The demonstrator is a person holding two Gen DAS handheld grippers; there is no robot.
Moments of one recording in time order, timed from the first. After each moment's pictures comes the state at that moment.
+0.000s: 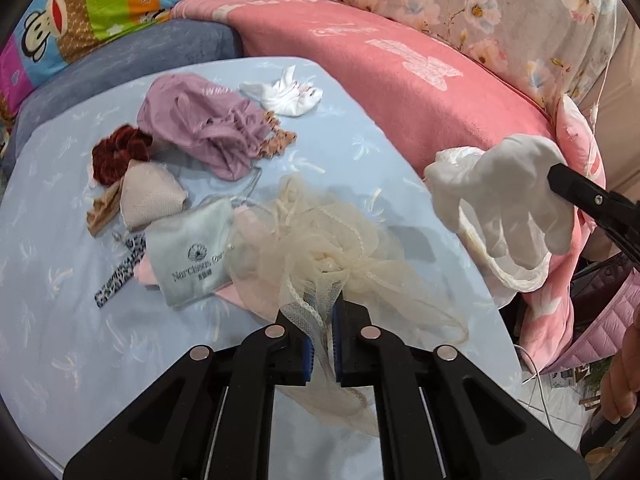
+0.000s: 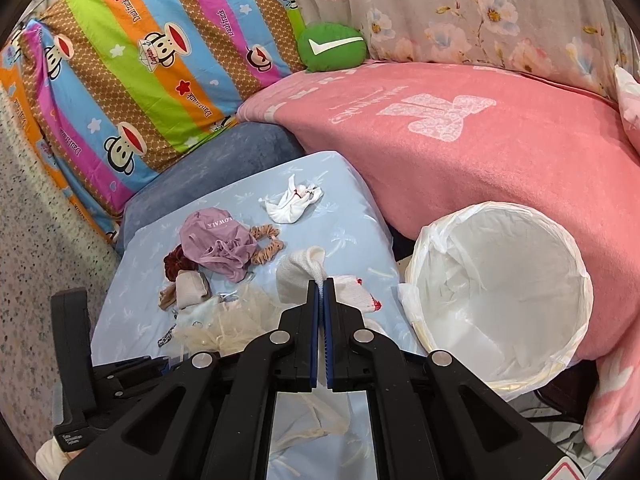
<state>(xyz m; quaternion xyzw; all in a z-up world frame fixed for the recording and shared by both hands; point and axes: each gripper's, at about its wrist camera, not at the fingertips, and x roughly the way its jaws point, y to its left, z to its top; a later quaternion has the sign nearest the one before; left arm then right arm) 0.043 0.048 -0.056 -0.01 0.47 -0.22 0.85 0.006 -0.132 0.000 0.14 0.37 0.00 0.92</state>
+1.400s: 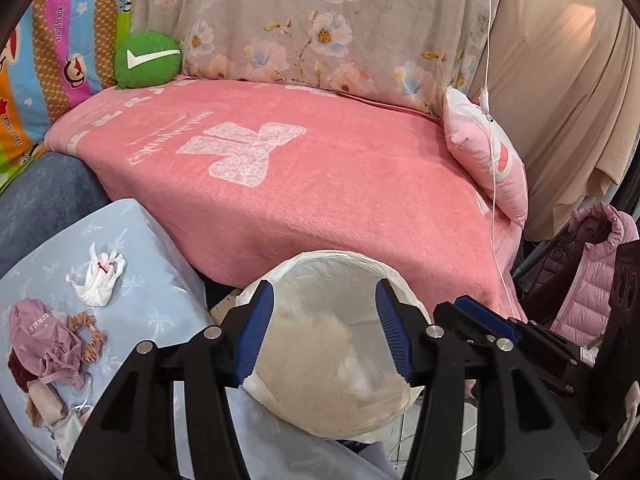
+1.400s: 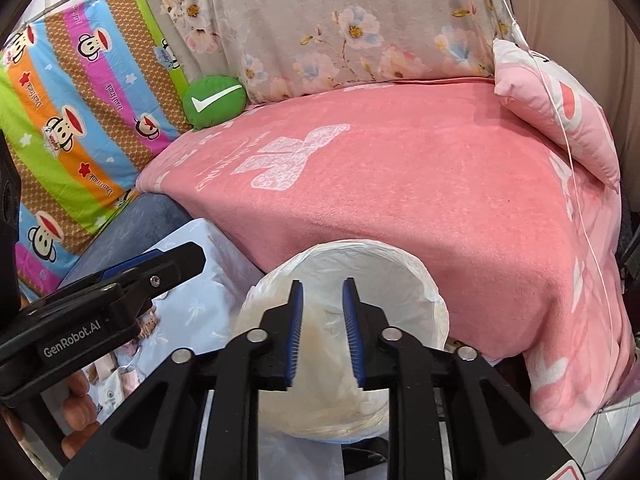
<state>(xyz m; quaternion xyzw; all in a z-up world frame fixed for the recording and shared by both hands) 0.062 -0.154 0.030 0.05 0.36 -0.38 0.85 -0.023 -0.285 0.006 0.19 0.31 -0.17 0.91</state>
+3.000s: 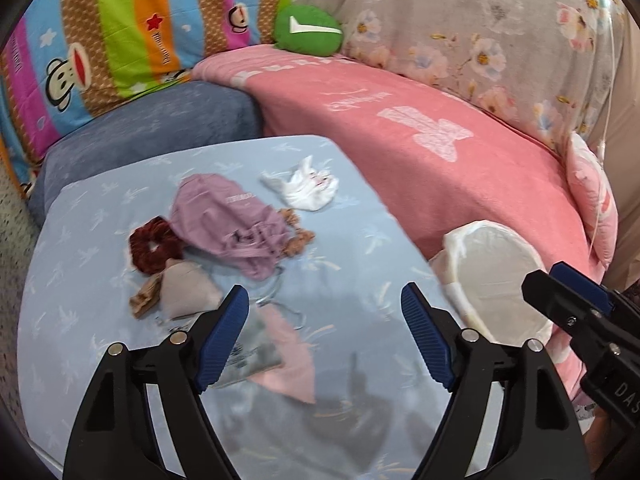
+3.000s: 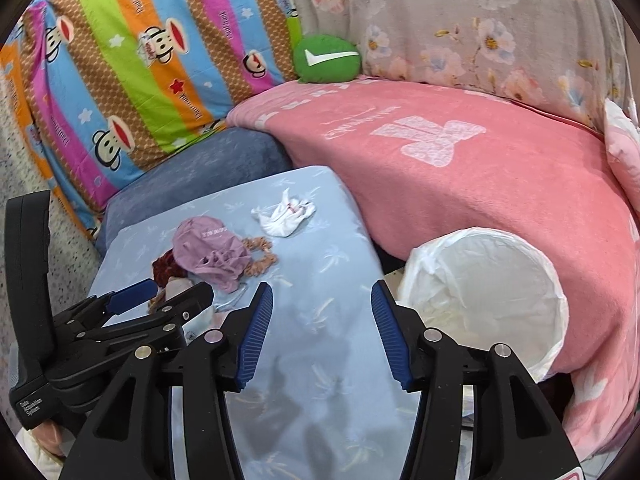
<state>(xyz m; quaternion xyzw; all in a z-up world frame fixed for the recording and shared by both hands) 0.071 0.049 -0.010 -0.01 0.40 -0.18 0.90 0.008 -0.096 0.015 0.09 0.36 -0.03 0.93</state>
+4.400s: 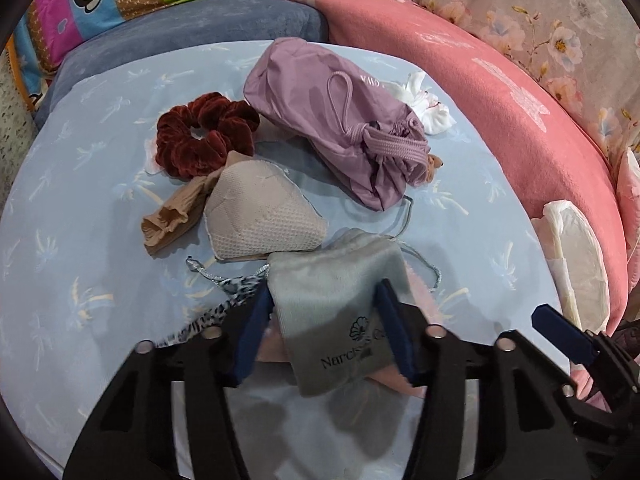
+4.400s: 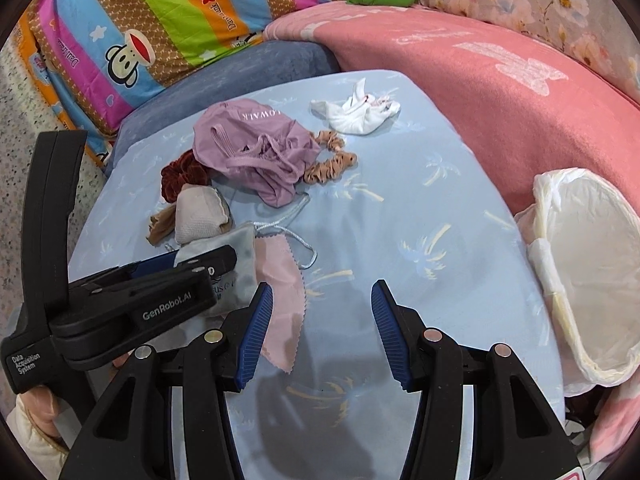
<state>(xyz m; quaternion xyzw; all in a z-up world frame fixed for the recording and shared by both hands) 0.119 0.118 -0.106 -0.05 0.50 -0.13 0.85 0.069 -0.014 -0.097 0.07 0.47 0.04 0.88</state>
